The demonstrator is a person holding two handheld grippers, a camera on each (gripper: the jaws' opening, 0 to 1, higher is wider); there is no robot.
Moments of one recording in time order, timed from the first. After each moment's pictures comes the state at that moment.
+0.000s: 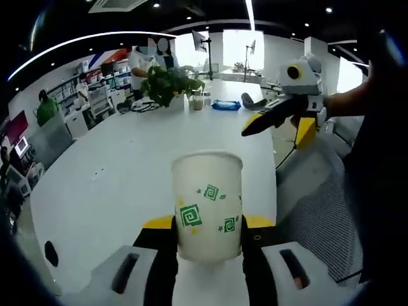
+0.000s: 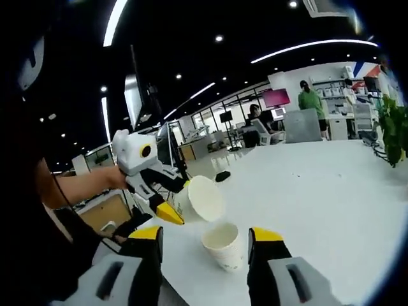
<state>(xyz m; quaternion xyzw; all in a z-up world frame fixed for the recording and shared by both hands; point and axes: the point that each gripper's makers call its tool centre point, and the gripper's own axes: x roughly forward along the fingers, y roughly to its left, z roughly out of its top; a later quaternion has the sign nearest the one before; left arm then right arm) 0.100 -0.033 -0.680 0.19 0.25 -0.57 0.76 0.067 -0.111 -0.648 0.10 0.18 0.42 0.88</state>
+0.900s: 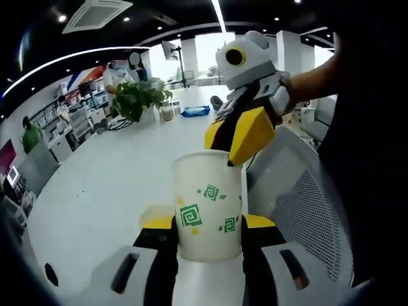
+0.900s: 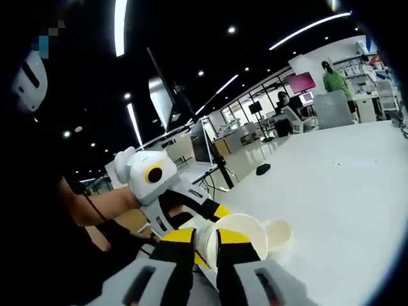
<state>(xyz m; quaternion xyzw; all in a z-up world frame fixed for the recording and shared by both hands) 0.038 -0.062 -0.687 0.23 0.20 -0.61 0.73 0.035 -0.063 -0.635 0.15 0.20 0.52 0.82</state>
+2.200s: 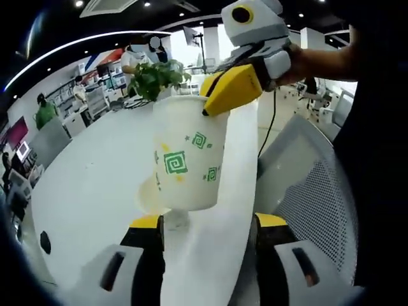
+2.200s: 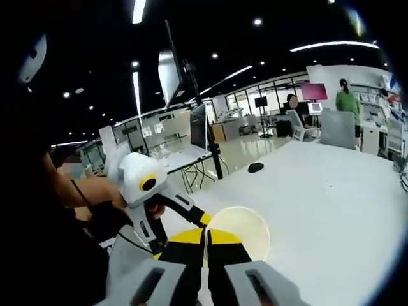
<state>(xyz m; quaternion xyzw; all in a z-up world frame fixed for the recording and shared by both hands) 0.043 -0.038 -0.717 0.21 0.26 -0.54 0.77 0.056 -0.063 -0.629 0.00 0.20 0.51 0.83</state>
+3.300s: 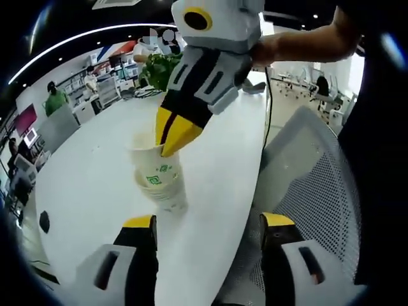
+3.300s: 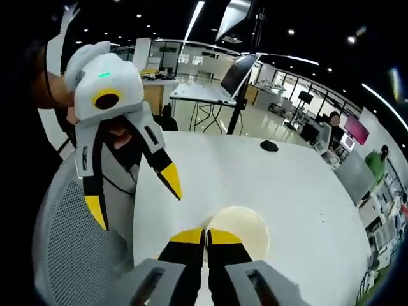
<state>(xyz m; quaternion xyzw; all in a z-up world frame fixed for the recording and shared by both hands) 0.029 -0.021 -0.735 0.21 0.28 -0.51 0.78 0.093 -0.038 -0.714 -0.31 0.24 0.55 0.74</state>
